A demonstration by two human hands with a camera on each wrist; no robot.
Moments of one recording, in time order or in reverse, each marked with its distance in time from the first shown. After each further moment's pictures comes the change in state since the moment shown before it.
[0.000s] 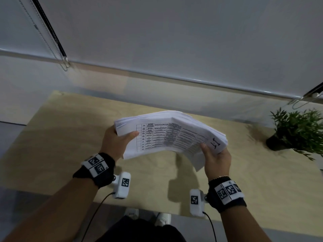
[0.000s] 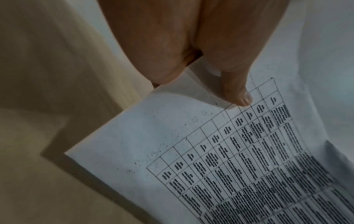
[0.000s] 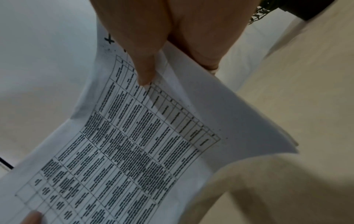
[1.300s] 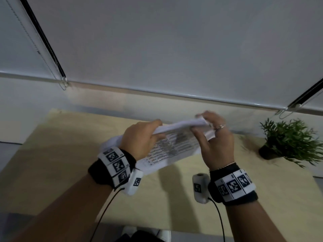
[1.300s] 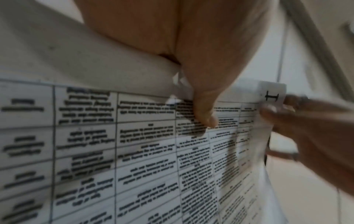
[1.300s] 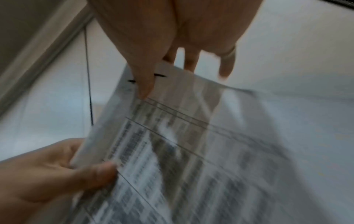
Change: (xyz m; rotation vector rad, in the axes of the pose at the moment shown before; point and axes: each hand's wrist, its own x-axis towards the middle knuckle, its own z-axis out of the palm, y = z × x) left_hand 0.004 0.110 0.042 0.737 -0.189 0.671; right_hand 0.023 -0.127 0.012 -0.346 -0.061 -0.696
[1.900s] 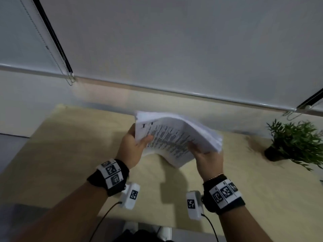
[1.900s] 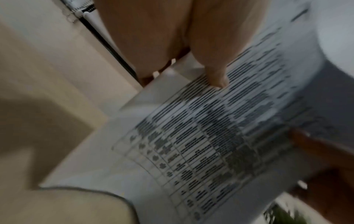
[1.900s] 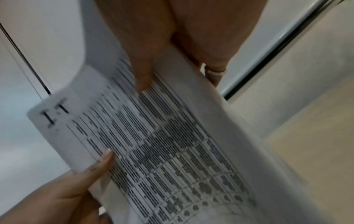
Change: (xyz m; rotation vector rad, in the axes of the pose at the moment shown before) left_hand -0.047 -0.038 0.034 -0.792 0.182 -0.435; right_hand -0.049 0.023 0.031 0.311 -0.034 0.425
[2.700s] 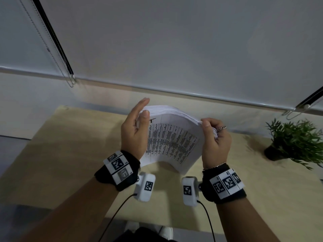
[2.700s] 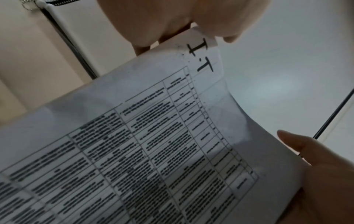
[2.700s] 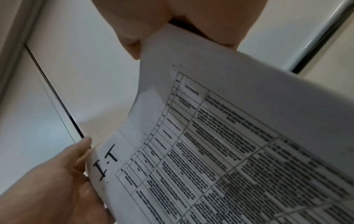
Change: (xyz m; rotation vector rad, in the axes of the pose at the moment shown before) left_hand 0.007 0.067 0.010 -0.115 0.215 0.307; right_hand 0.021 -0.046 0.013 0.249 0.184 -0.113
